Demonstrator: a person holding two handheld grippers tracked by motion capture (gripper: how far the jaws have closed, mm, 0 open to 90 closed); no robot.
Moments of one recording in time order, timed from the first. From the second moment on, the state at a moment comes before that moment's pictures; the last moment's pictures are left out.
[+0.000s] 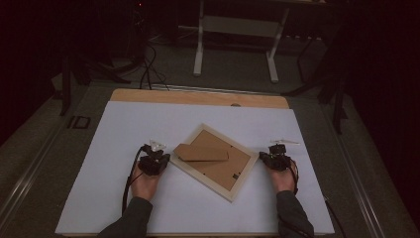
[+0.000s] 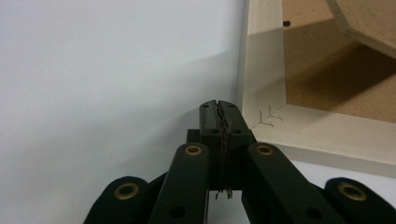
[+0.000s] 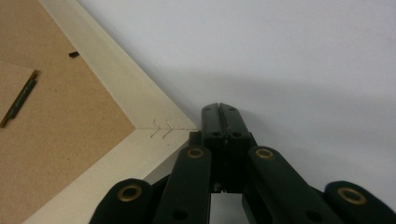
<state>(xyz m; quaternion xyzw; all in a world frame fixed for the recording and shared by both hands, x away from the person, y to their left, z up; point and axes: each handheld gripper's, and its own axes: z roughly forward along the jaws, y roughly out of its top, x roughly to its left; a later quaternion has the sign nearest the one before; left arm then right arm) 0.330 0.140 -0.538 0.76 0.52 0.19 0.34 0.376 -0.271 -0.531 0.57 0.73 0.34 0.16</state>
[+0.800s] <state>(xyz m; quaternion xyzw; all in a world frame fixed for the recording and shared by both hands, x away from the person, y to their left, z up) 0.320 0.132 -0.538 0.77 0.51 0.20 0.33 0.362 -0.255 -0.530 0.57 0.73 0.34 0.15</state>
